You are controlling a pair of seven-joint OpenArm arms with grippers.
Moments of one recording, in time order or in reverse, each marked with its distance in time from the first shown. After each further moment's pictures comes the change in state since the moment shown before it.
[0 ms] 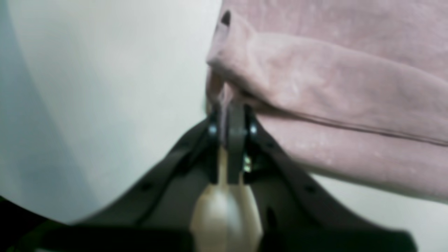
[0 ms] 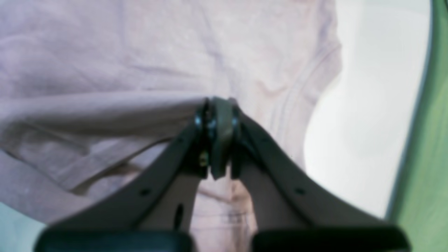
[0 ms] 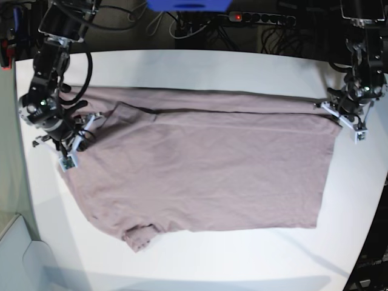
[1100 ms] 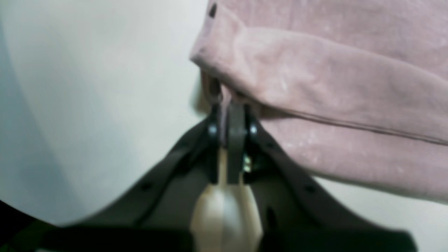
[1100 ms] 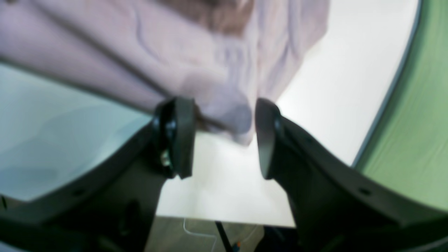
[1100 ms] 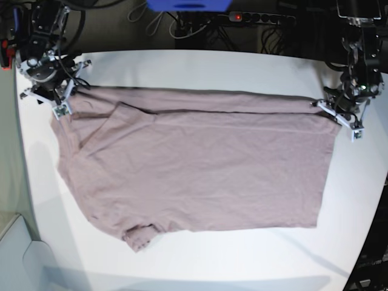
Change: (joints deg) left arm 0.0 1.6 -0.1 0.0 0.2 0.0 0.0; right arm -17.5 -0.2 3.6 9.4 -8.9 0.0 0.4
